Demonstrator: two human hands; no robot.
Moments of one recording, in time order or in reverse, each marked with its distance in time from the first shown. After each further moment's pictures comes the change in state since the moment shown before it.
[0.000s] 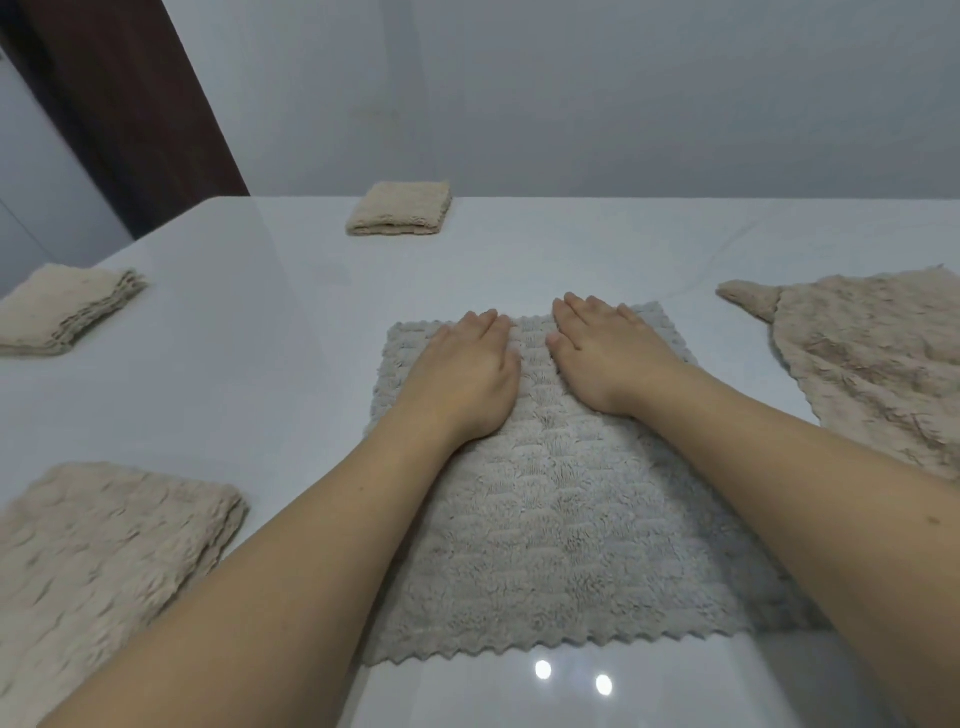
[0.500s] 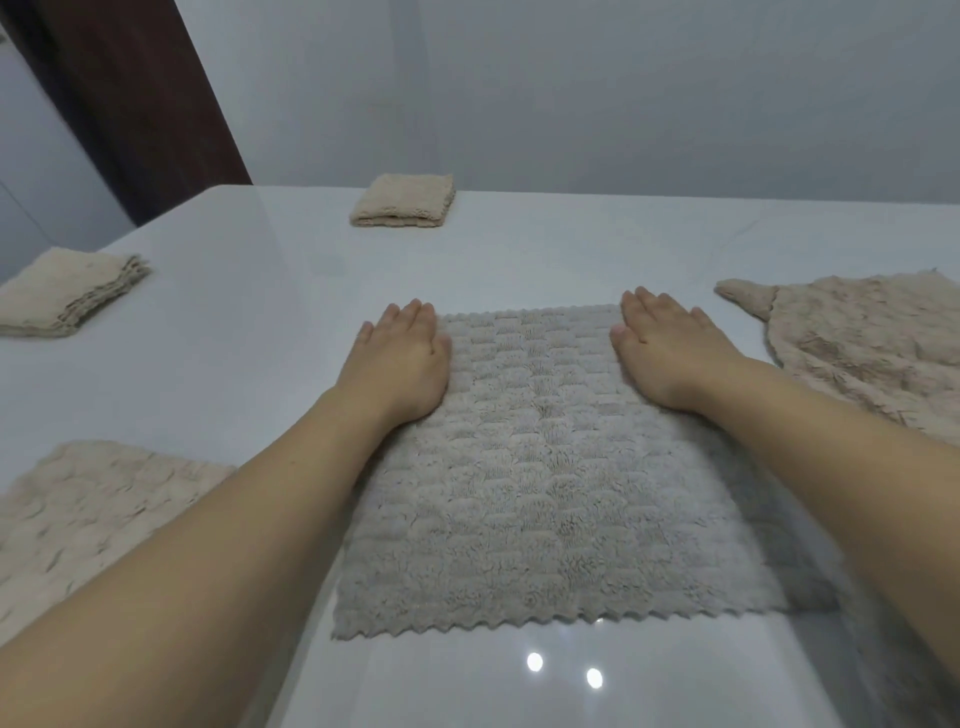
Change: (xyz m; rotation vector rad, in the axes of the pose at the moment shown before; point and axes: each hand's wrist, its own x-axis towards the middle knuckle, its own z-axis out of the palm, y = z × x) left_hand -0.010 -0.050 -0.012 0.071 -0.078 -0.224; right_hand -0.020 0.045 -0.011 -0.007 -0.062 0.159
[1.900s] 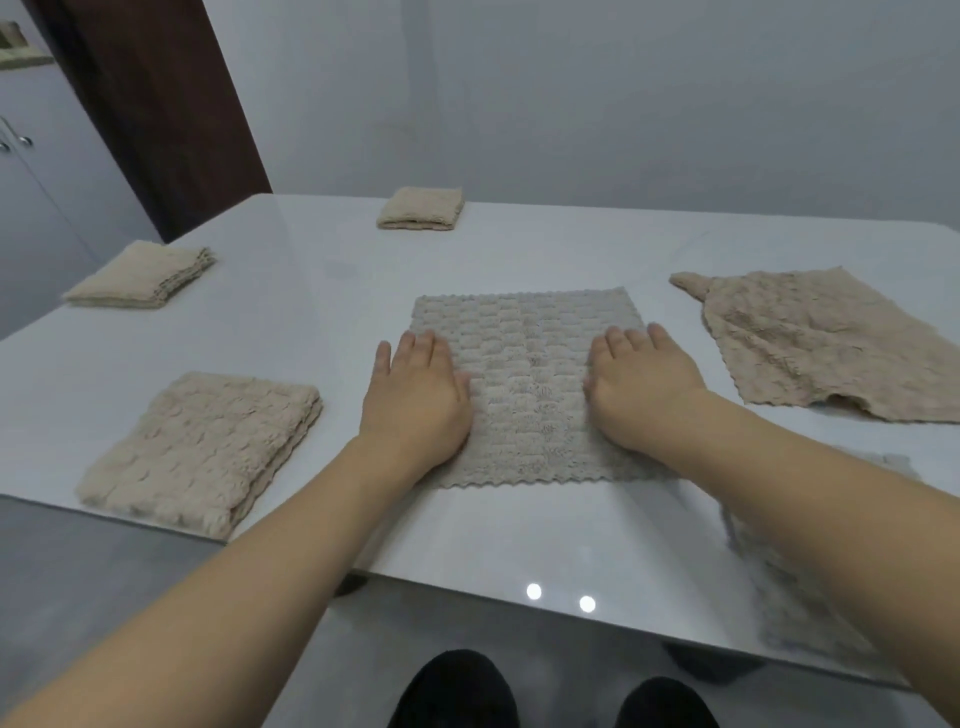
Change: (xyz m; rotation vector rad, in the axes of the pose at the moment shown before) left_hand -0.139 0.029 -0.006 0.051 0.151 0.013; right_hand -0.139 -0.053 -0.016 -0.390 0.001 -0.032
